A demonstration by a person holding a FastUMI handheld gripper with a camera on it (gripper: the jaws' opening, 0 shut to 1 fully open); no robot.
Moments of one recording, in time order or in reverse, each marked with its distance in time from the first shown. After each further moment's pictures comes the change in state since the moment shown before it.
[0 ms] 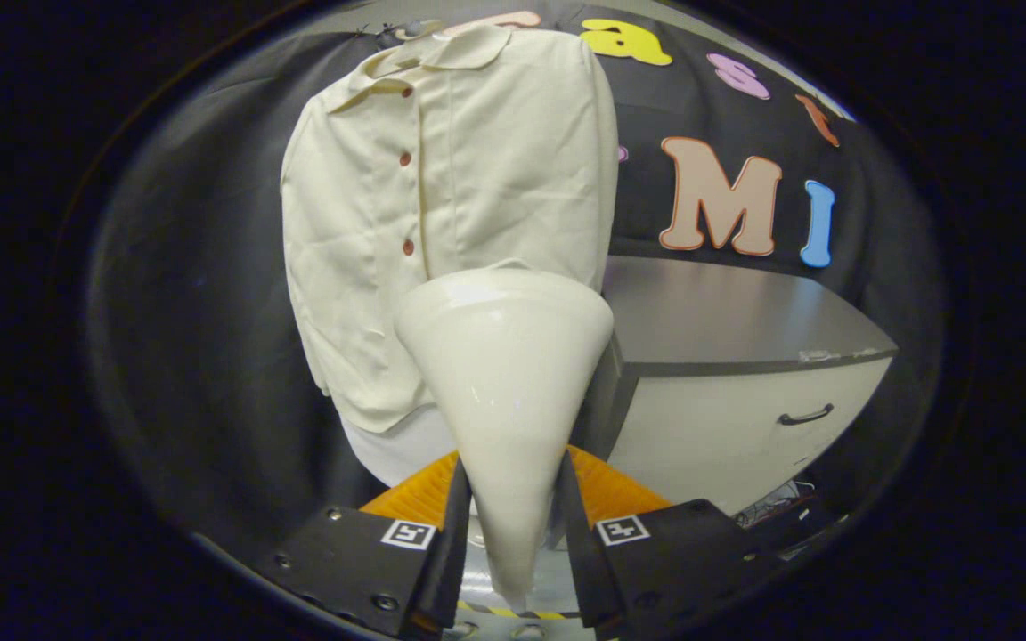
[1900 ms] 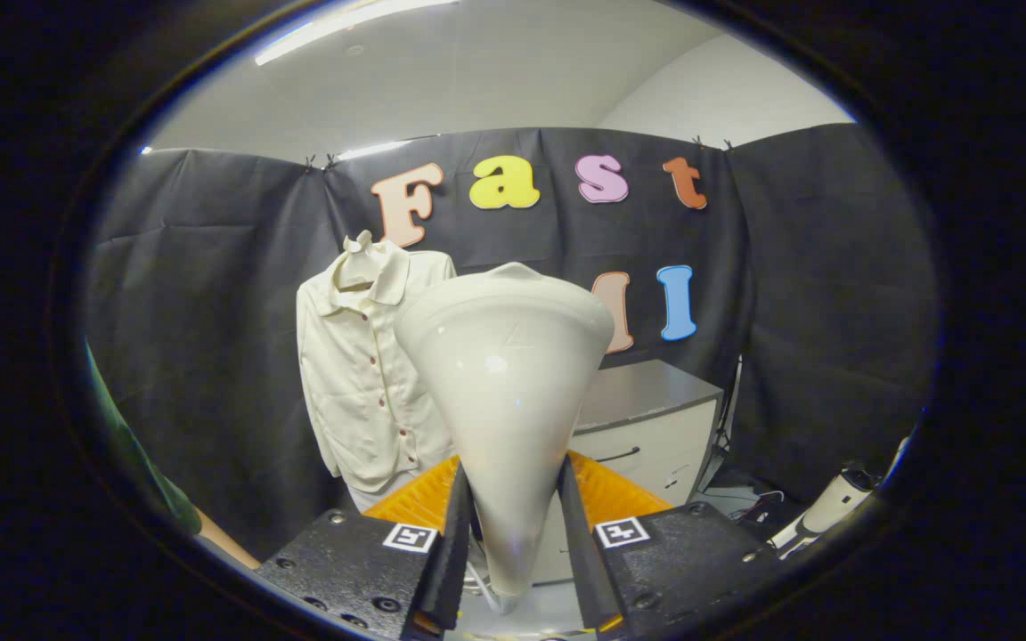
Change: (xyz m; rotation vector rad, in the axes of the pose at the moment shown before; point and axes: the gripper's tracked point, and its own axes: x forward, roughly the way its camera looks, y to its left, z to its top) arm -0.292 -0.117 -0.016 0.174 -0.396 -0.097
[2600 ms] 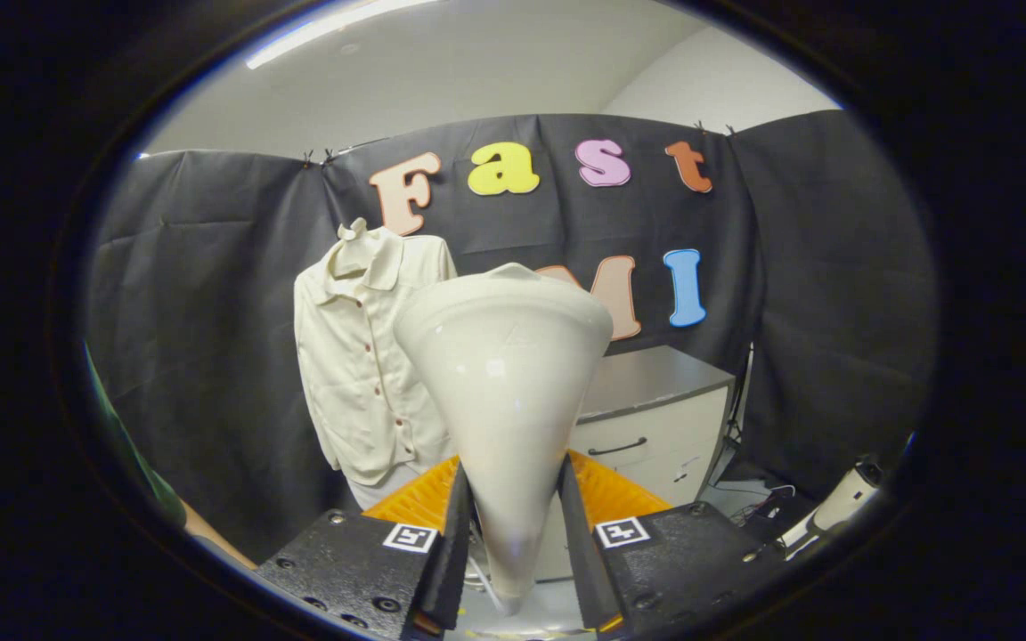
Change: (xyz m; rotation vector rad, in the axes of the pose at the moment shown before) arm 0.029 -0.014 -0.019 0.006 0.040 0.037
